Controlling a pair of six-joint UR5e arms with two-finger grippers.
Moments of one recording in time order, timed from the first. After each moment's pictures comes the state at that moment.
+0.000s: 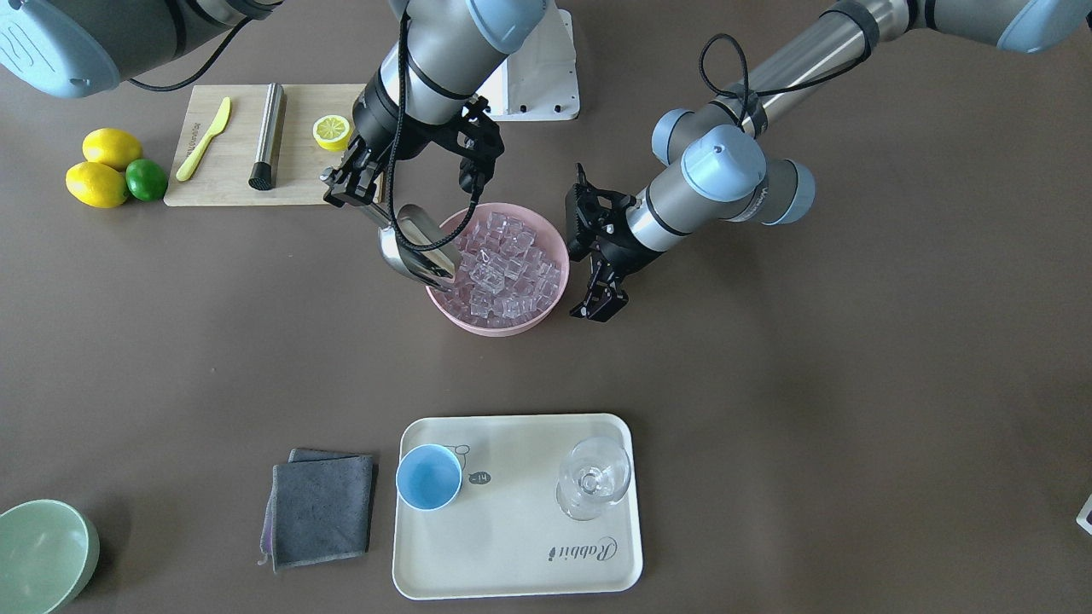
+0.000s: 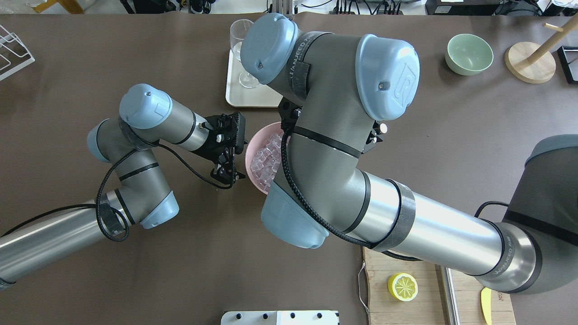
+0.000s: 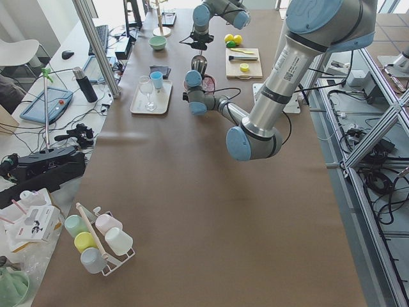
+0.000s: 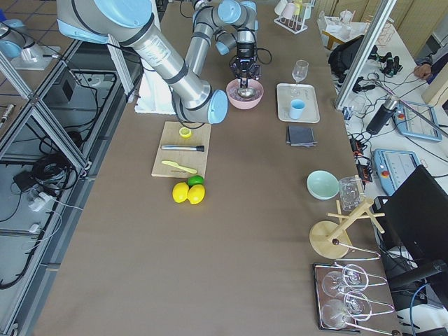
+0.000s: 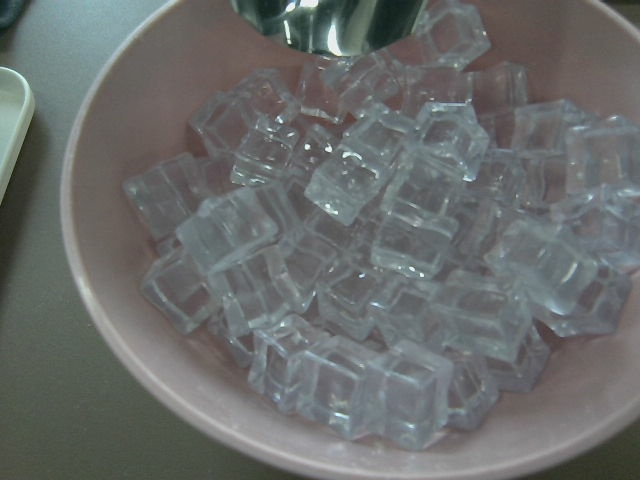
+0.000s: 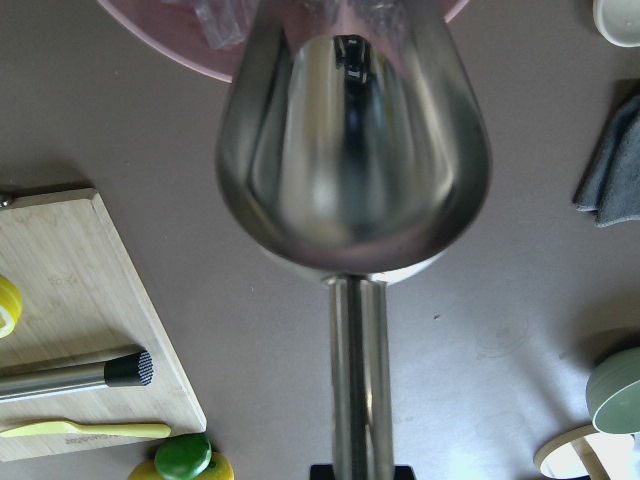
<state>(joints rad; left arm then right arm) -0.63 -2.17 -1.39 -2.38 -2.14 0.25 0.58 -0.55 1.73 -2.64 1.61 -0.43</state>
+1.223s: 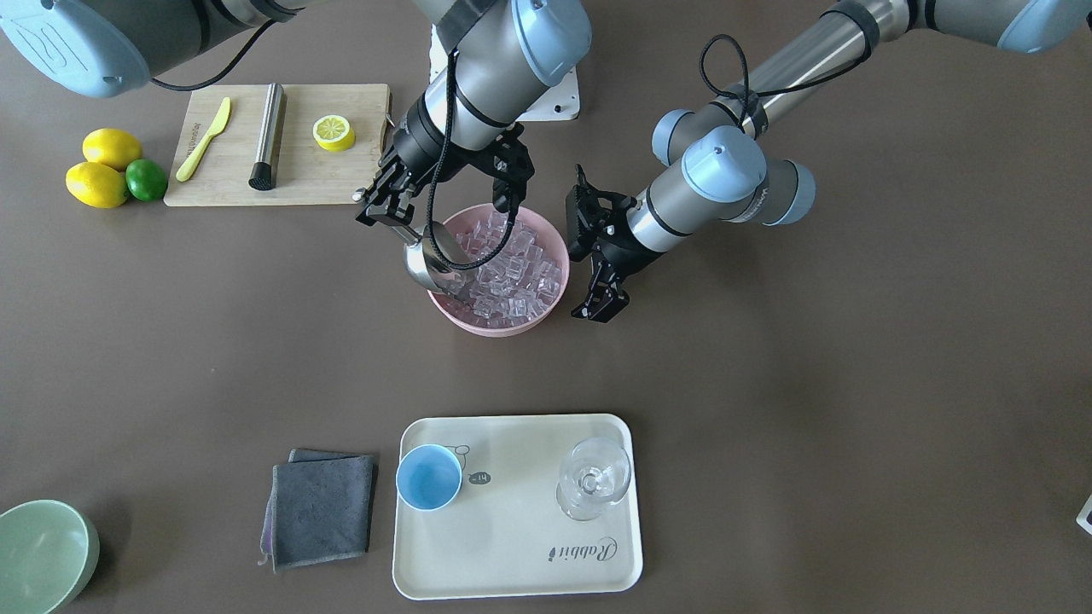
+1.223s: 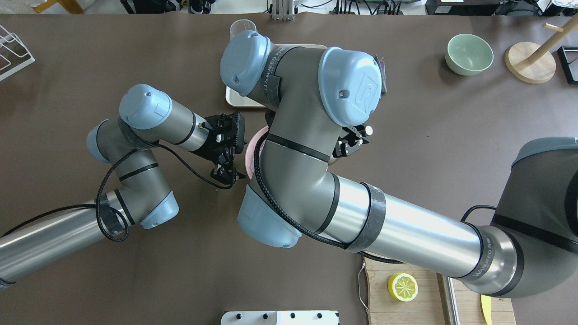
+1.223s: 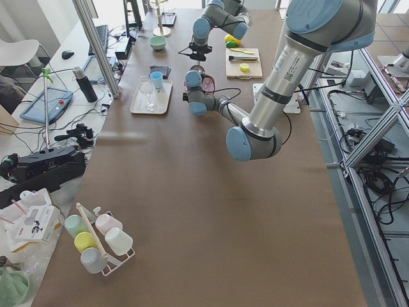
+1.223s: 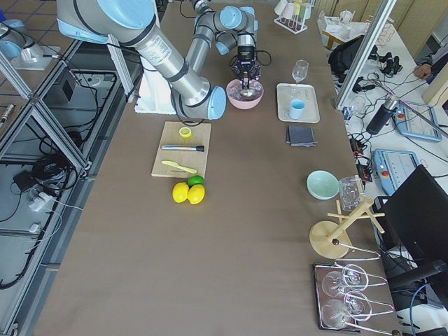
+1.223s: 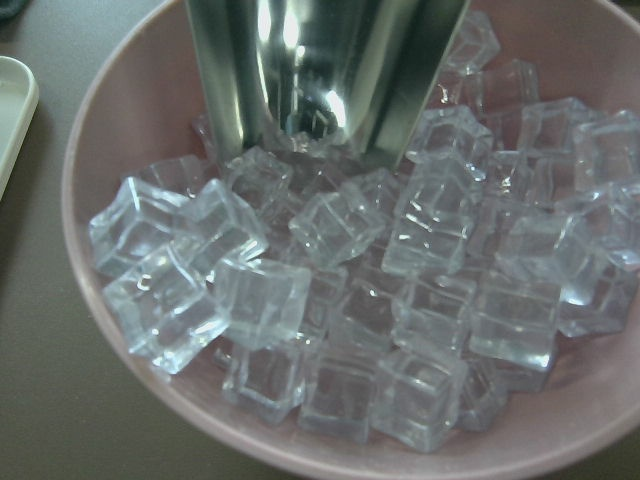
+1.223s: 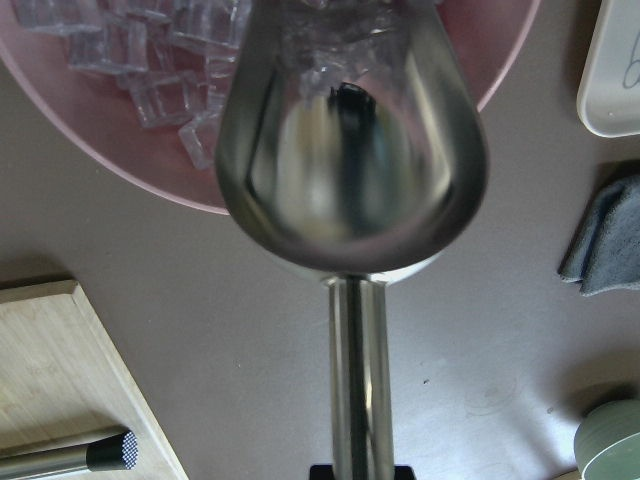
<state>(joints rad) -0.63 -2.17 -1.38 -2.38 -2.14 0.23 0.53 -0.51 1.59 -2.51 1.58 -0.37</state>
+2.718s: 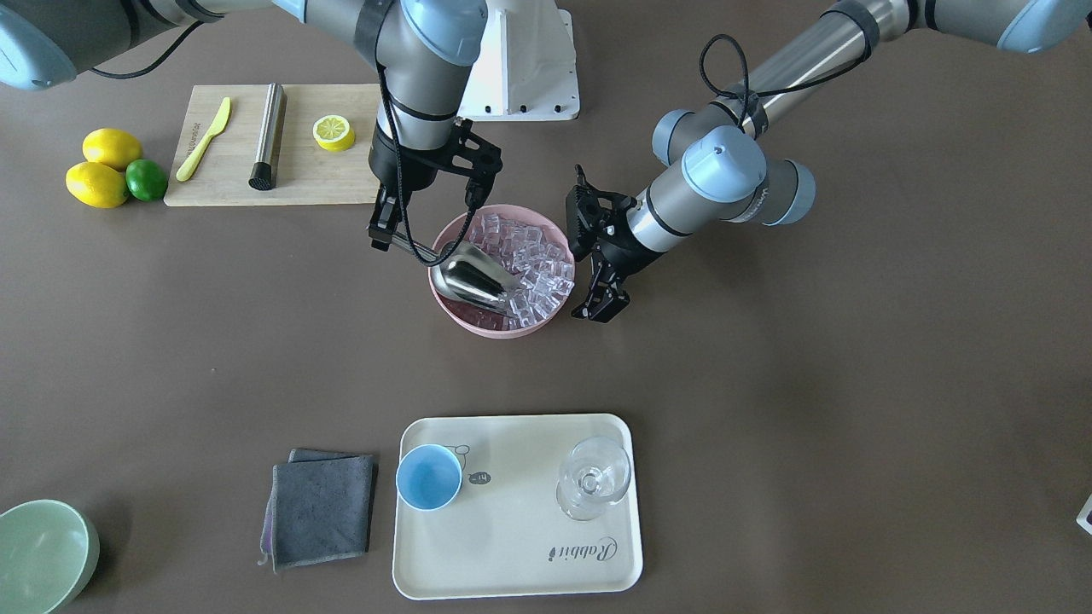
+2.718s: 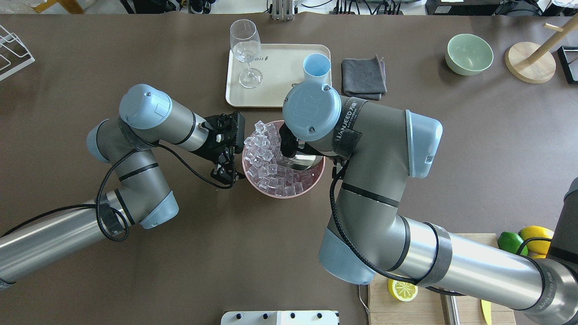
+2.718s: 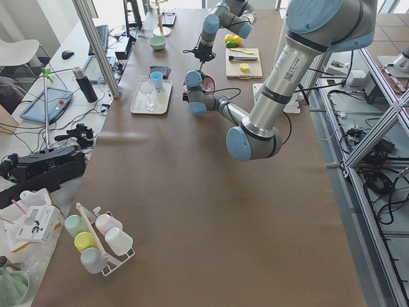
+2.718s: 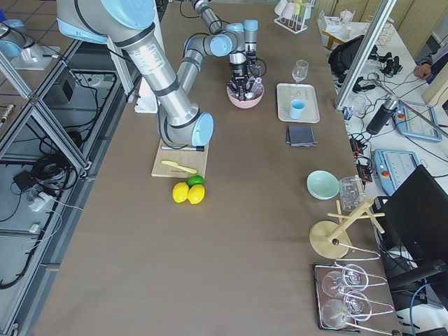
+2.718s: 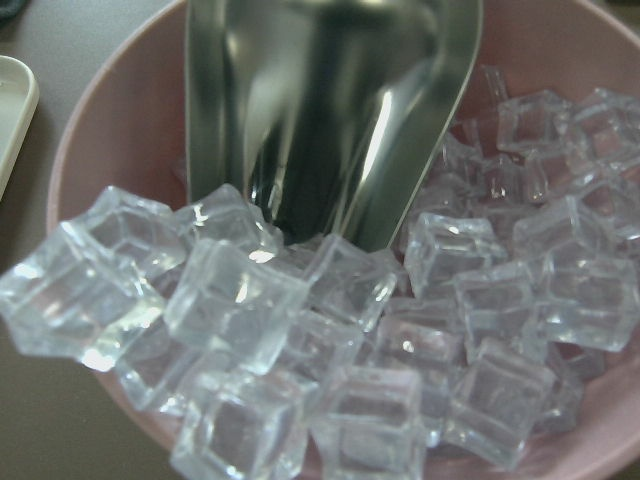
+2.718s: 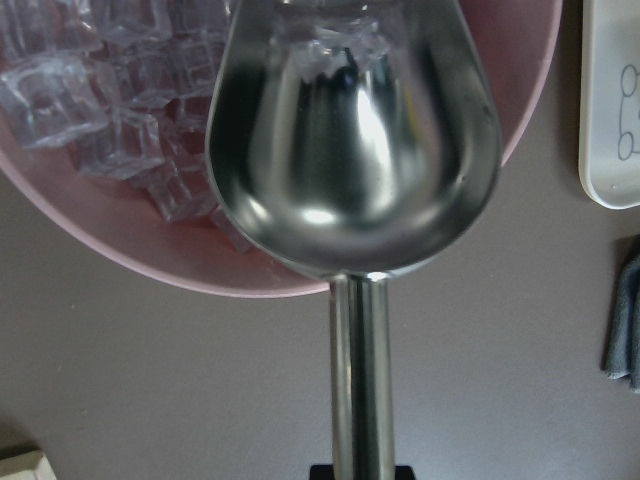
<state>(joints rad) -0.63 -2.17 -1.38 -2.38 -2.14 0.23 0.51 -0.79 1.80 -2.13 1.61 -0.21</state>
